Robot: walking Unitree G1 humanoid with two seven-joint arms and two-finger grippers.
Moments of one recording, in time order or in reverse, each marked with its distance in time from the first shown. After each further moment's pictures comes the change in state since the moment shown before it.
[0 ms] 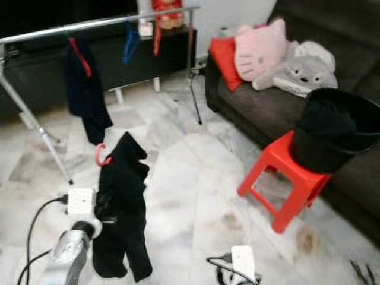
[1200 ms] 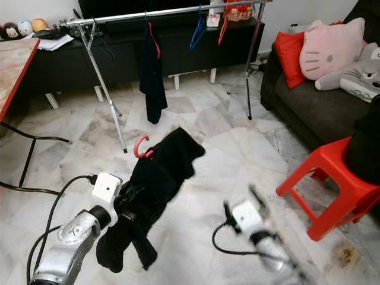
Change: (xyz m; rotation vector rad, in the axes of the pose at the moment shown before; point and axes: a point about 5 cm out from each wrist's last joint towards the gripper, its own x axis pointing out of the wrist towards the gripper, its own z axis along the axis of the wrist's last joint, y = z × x) left arm 0.009 -0.043 0.042 0.130 -0.015 -0.461; right arm -0.033 -0.032 0.143 -0.651 -0.813 -0.021
